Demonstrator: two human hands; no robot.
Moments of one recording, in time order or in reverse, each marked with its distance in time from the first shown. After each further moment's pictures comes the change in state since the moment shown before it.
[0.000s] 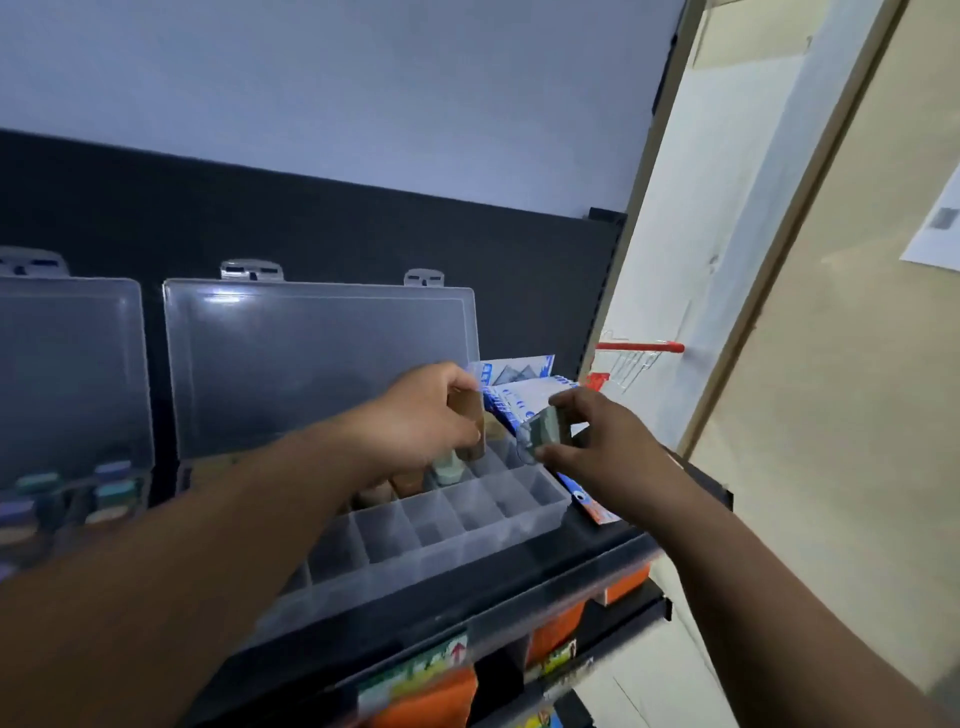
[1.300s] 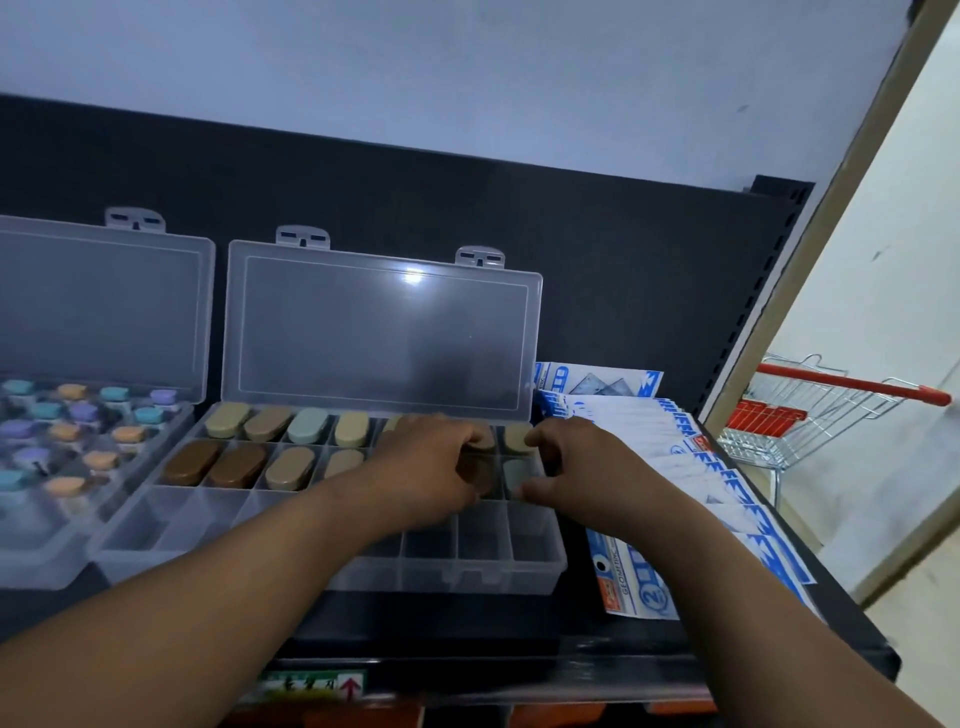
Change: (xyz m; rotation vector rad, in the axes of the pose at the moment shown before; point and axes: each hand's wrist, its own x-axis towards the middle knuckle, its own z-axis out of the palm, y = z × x) left_hand 0.050 -0.019 0.077 0.543 0.175 -0.250; right_hand 0.107 0.066 0.027 -0.174 -0.462 -0.383
